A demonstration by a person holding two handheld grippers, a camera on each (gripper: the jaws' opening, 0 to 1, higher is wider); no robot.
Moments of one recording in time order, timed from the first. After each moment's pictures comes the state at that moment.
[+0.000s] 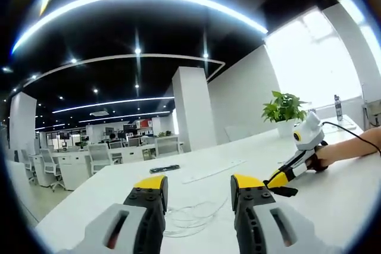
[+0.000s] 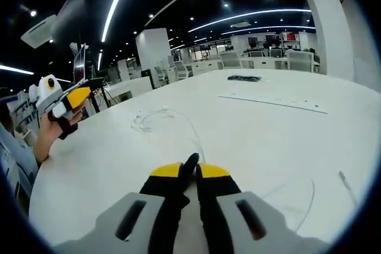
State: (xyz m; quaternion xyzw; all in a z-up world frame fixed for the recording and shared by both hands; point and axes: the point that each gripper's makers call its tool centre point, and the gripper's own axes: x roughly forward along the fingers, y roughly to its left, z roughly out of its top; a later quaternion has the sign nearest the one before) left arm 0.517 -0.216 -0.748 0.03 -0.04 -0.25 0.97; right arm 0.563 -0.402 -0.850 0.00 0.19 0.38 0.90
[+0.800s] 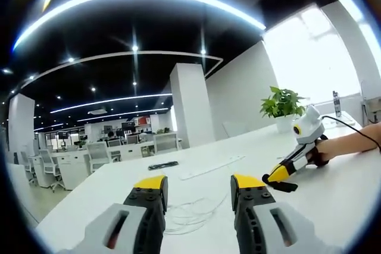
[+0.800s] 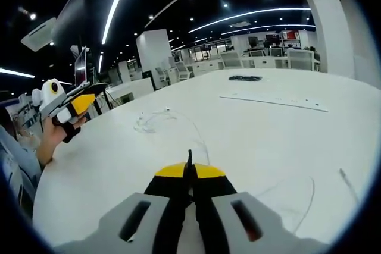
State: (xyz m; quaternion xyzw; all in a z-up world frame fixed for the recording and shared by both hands) left arm 0.518 -0.217 -0.754 0.05 -0.03 -0.25 0.97; right arm 0.558 -0.402 -0.846 0.01 0.20 0.39 0.90
